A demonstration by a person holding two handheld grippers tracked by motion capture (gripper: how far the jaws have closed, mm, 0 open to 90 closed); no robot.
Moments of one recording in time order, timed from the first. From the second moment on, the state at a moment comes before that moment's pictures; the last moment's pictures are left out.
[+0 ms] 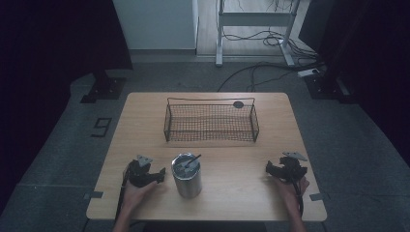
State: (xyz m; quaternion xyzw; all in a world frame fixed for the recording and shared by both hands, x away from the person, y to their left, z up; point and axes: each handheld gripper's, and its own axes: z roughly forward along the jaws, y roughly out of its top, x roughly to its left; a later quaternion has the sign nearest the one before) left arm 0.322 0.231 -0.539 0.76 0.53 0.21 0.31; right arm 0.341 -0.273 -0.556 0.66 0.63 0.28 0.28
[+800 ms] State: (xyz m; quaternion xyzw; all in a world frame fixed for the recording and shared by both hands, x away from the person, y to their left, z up) left arm 0.281 0.231 -0.487 0.75 0.48 0.20 0.41; right arm 0.341 -0.273 -0.556 0.66 0.64 0.28 0.28
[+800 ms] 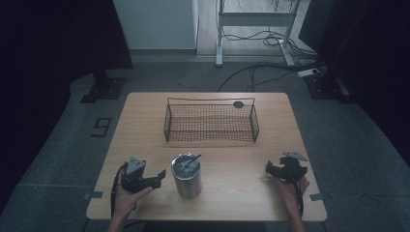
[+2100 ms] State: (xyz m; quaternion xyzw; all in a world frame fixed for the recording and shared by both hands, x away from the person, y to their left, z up) left arm 0.252 0.183 -0.470 0.80 0.37 0.13 0.45; right arm 0.341 -0.273 -0.556 0.66 0.64 0.28 0.28
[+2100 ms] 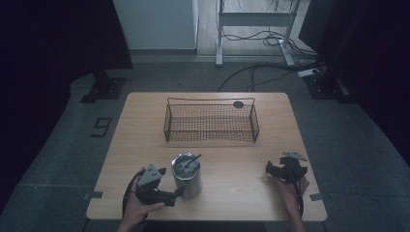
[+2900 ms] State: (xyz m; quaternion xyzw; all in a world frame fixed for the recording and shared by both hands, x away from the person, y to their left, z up) left arm 0.277 0.143 -0.480 0.81 0.36 0.13 0.44; right arm 0.341 -0.273 -0.556 0.66 0.64 0.28 0.28
